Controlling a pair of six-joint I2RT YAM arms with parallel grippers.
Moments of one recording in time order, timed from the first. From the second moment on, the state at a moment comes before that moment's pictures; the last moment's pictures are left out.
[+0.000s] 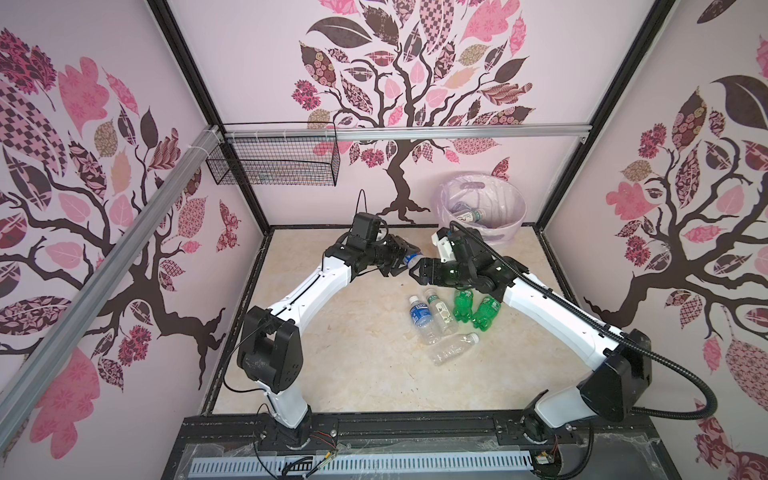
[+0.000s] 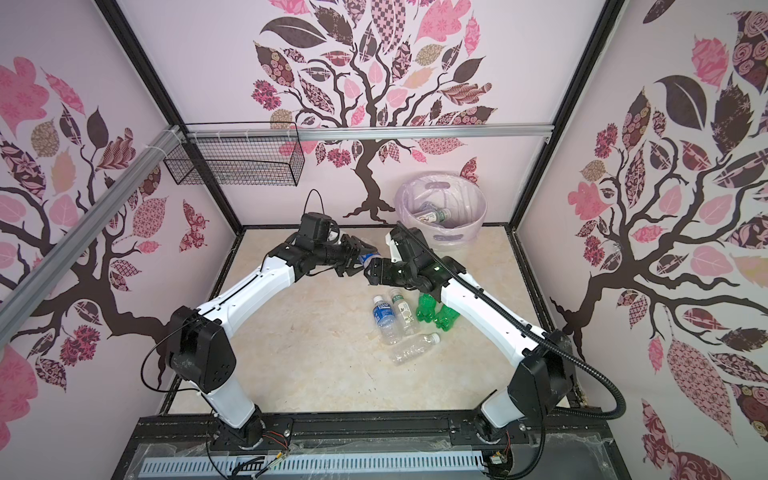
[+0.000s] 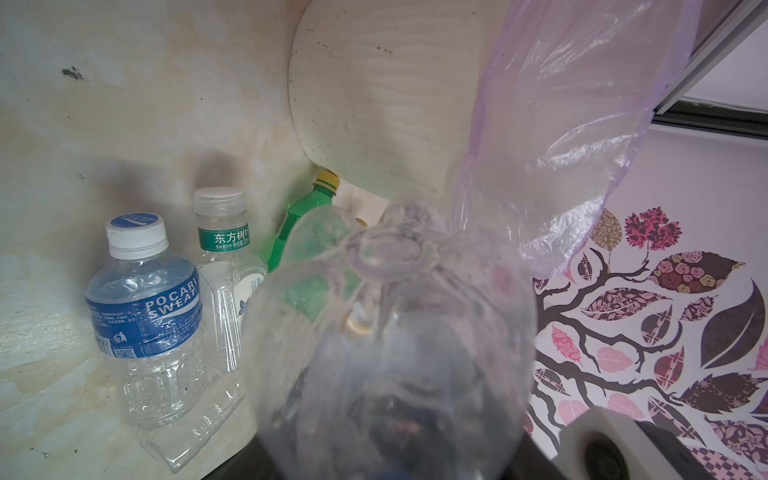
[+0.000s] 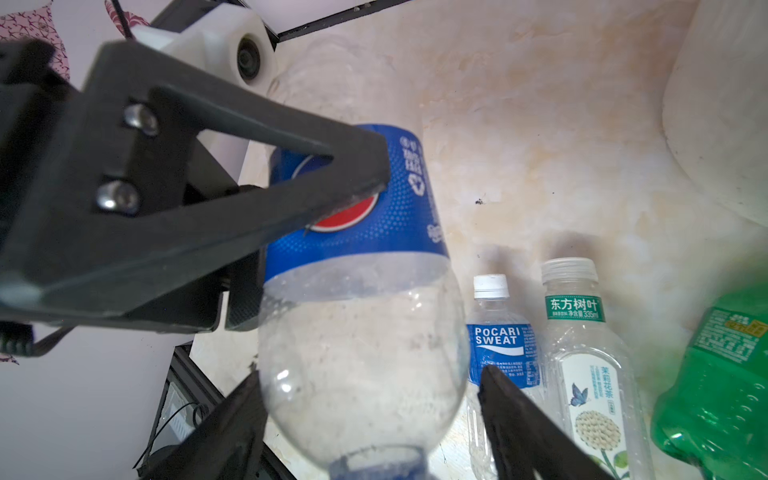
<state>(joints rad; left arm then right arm) -0.47 1.73 1.52 -0.41 0.59 -1.29 0.61 1.50 1.38 -0.56 -0.22 0.59</state>
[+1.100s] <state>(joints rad) -0.40 1.59 1.60 -0.53 0.53 -1.32 0.61 1.53 1.54 -0.67 -0.05 0.52</state>
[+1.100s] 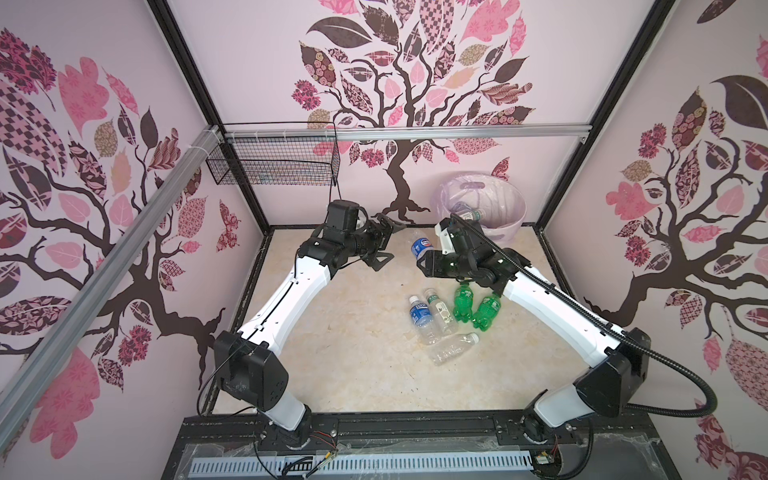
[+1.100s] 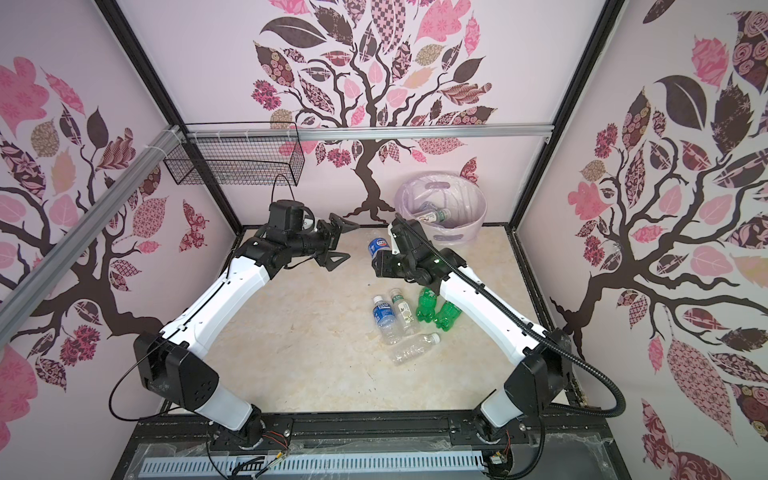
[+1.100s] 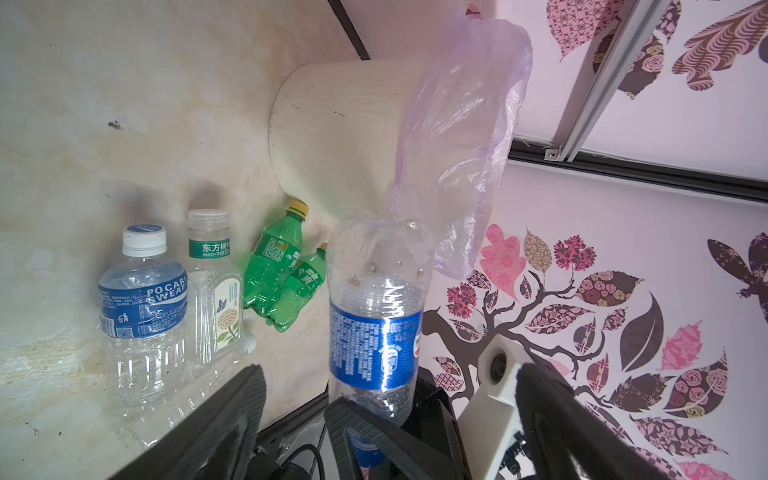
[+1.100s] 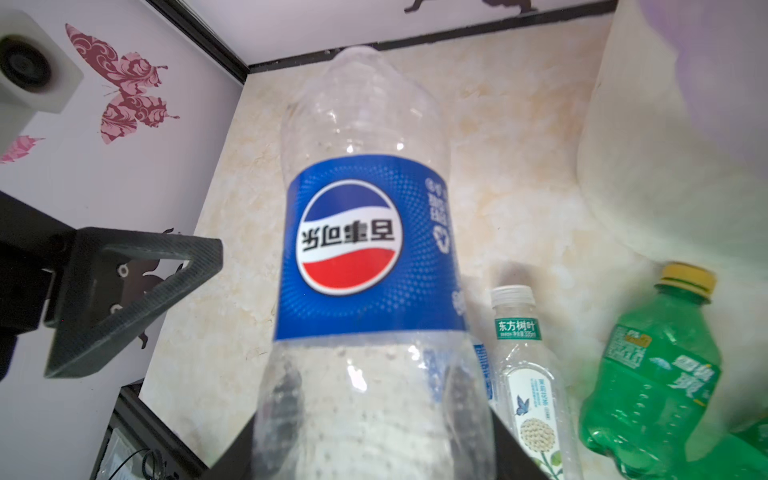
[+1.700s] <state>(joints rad) -0.54 1.61 1.93 -0.62 0.49 -1.28 0.39 1.66 2.04 -0.78 0.17 0.39</state>
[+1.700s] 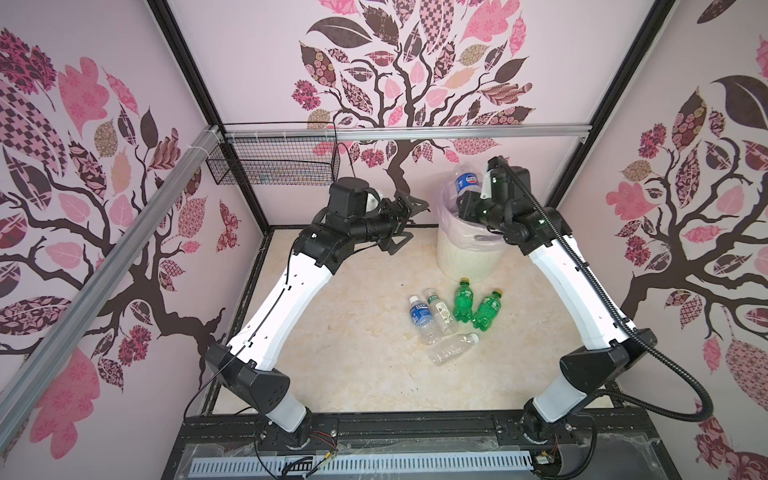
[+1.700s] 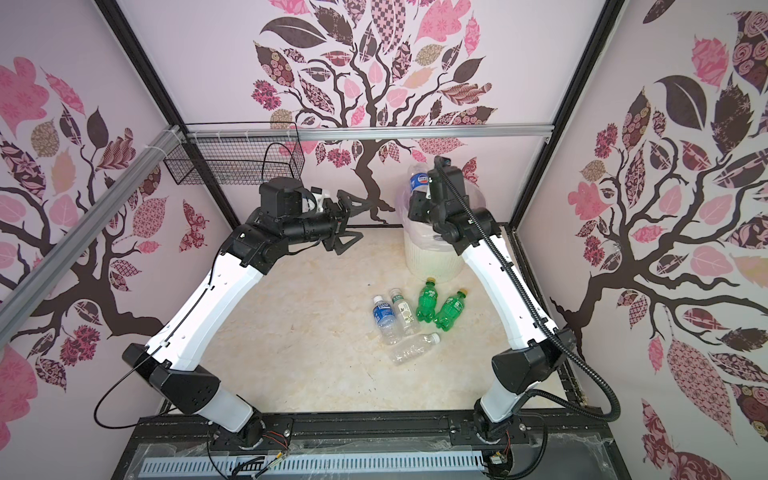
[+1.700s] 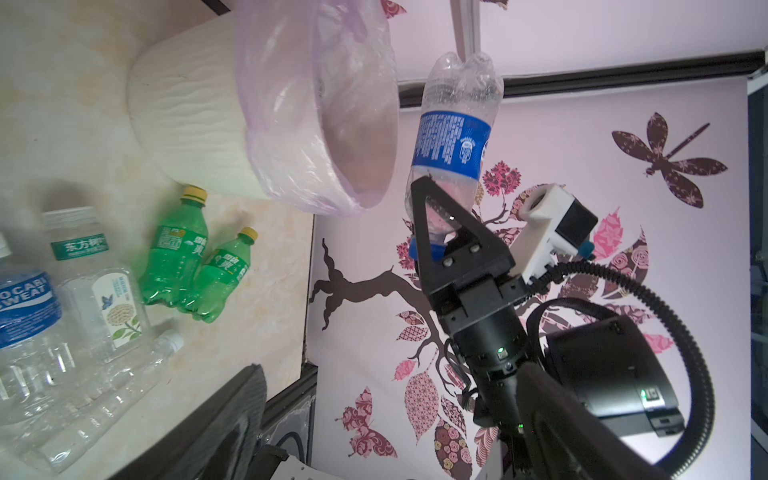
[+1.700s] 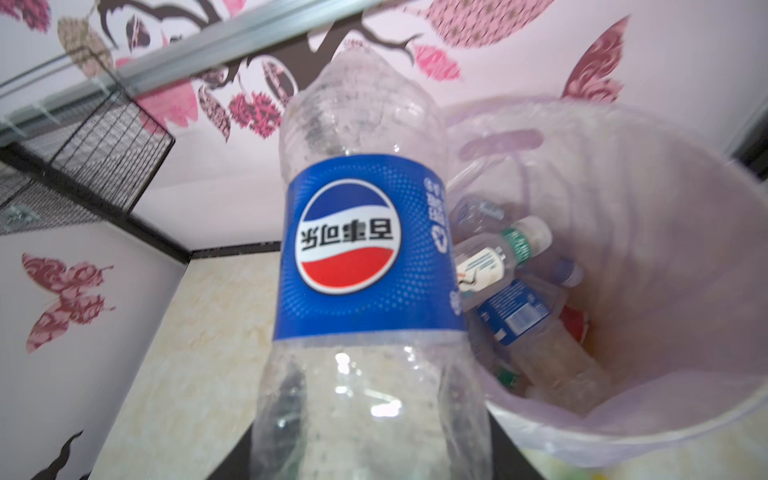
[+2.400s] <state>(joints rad) -0.64 1.72 2.08 -0.63 0.49 -1.21 0.30 1.82 2.20 -0.78 0.44 0.29</state>
